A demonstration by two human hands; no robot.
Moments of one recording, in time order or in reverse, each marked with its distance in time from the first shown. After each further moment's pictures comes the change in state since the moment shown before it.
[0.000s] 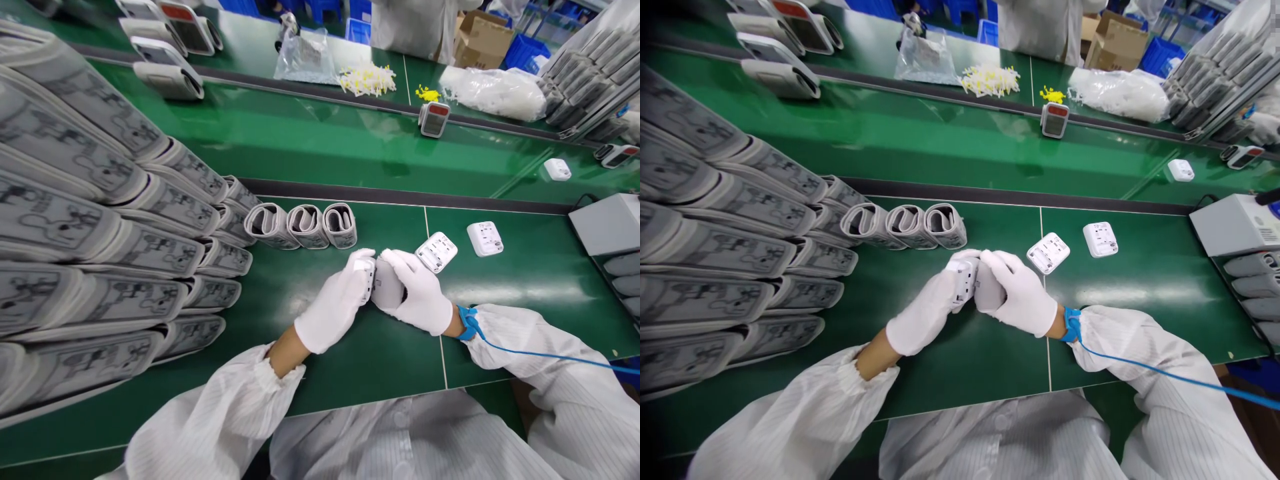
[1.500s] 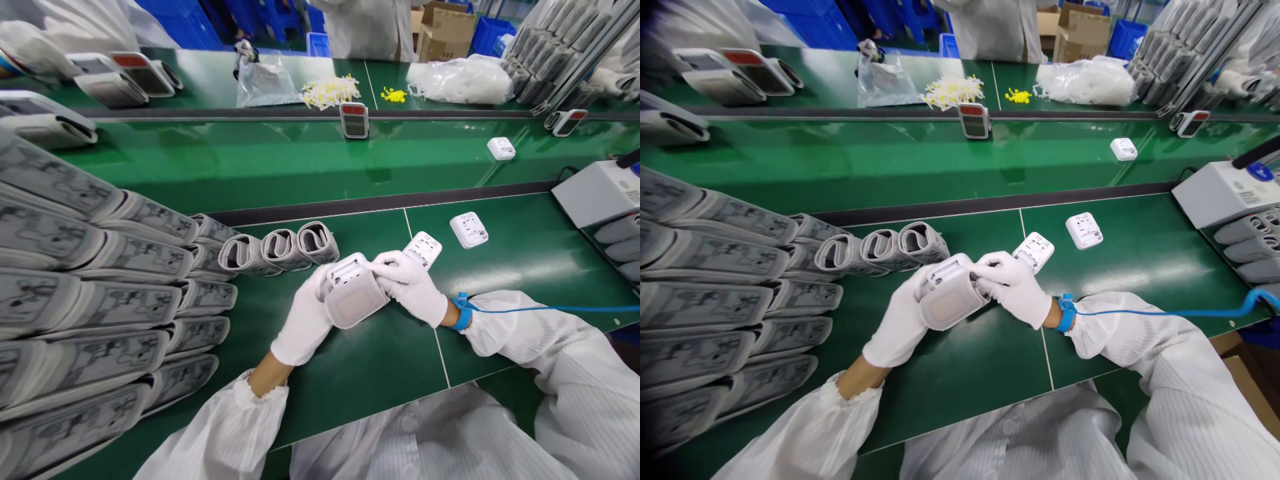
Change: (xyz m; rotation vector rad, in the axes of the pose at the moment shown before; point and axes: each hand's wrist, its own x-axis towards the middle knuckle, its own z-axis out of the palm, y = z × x) left_hand 0.013 0.011 -0.012 0.004 0.123 -0.037; right_hand 0.005 0.022 0.003 0.459 0.010 0.159
